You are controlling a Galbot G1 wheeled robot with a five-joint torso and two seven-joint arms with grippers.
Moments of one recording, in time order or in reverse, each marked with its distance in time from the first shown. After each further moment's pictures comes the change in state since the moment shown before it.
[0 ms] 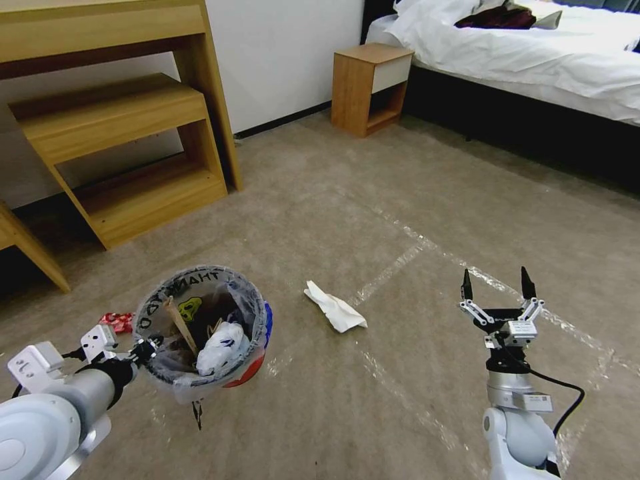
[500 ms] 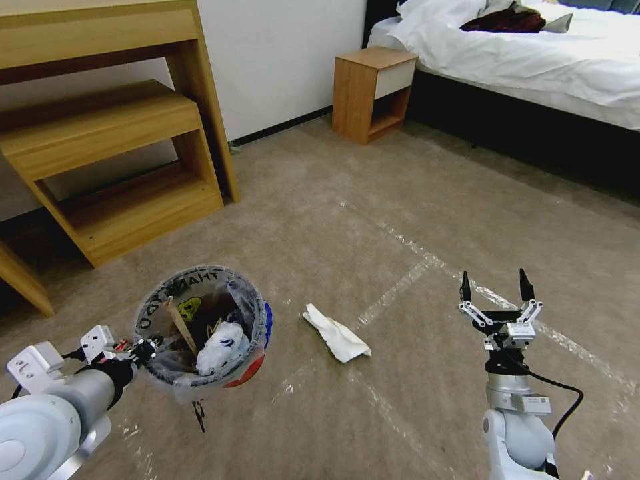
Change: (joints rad) left arm 0.005 -0.007 0.000 -0.005 0.005 0.000 0.000; right arm -0.006 0.002 0.003 -0.003 -0.002 0.005 -0.004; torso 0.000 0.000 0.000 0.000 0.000
